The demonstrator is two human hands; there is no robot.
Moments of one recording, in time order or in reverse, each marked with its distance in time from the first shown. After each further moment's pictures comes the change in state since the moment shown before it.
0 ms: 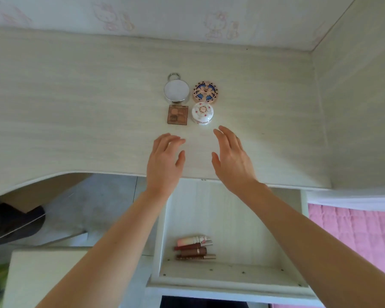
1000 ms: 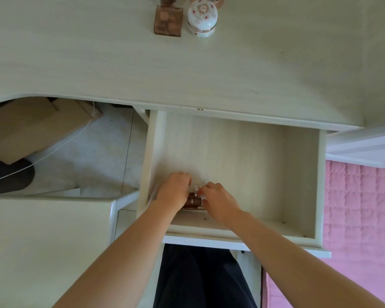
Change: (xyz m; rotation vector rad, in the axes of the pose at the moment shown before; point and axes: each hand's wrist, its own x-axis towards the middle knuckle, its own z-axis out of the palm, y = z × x) left_hand -0.192 -0.025 0.107 0.239 -0.895 -0.349; right_hand -0.201 0.052 0.154 -0.019 -0.726 0.064
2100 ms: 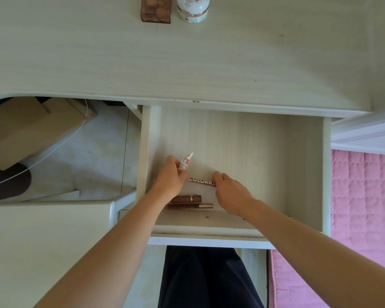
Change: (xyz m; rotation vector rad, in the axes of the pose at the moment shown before) left_hand 0.009 -0.012 -0.011 -0.529 0.058 -0.160; right_hand 0.005 0.032 -0.006 -0.029 -0.015 0.044
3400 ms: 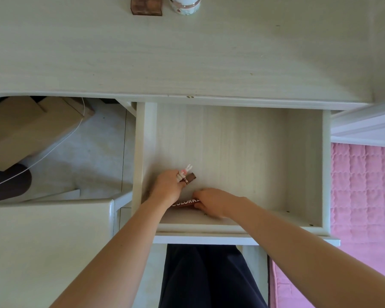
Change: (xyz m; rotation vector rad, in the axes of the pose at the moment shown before) left_hand -0.011 -0.004 0.010 0.147 -0.102 -0.048; right_hand 0.008 -0.028 0.011 0.056 -0.402 -0.130
